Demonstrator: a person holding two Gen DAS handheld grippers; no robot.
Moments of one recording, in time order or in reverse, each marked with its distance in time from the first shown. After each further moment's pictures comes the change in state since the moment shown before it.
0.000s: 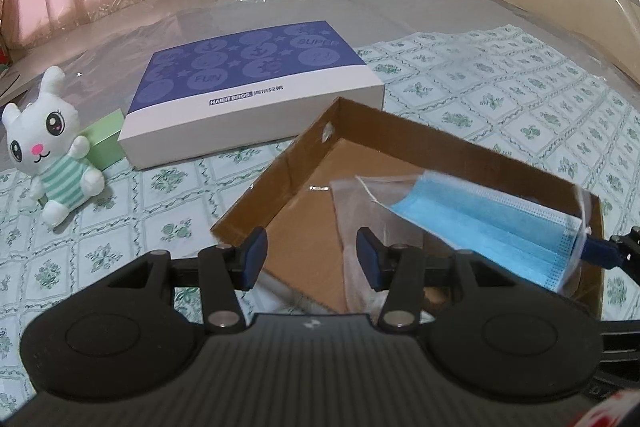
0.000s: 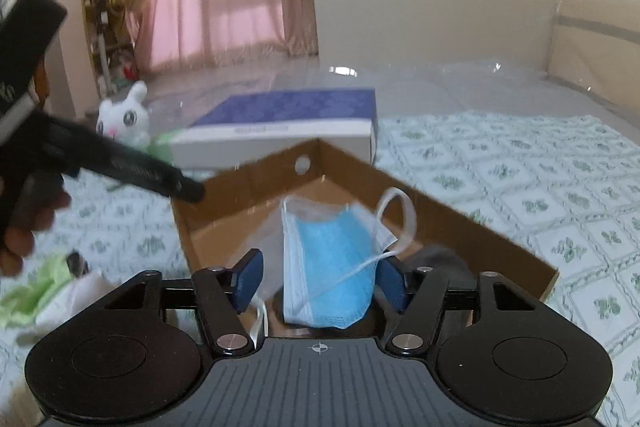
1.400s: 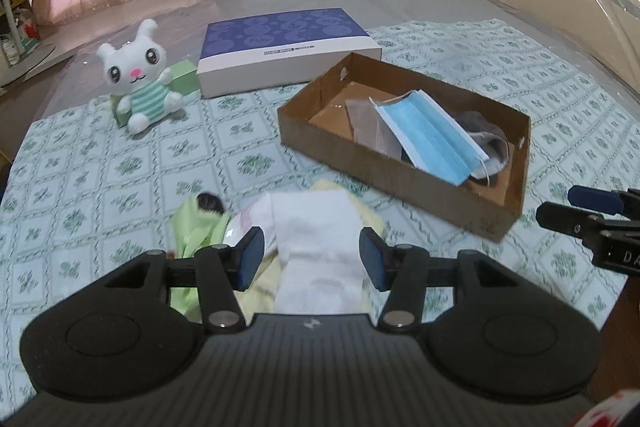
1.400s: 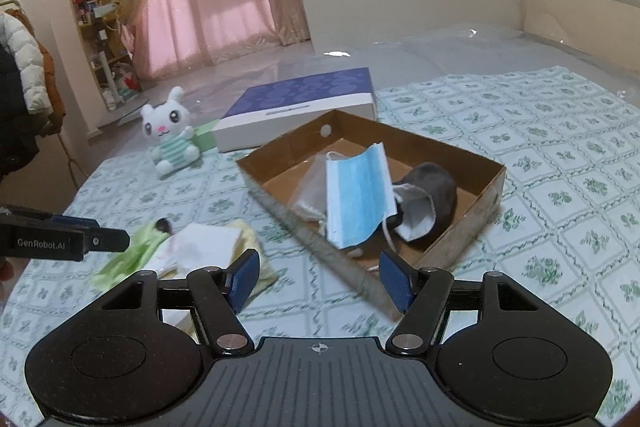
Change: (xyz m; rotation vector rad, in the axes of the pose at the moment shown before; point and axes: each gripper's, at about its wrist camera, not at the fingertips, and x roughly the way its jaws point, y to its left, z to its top) left arm -0.176 0.023 -0.116 -0.039 0.020 0.014; right arm -0.150 0.055 -0.032 0.138 0.046 0.010
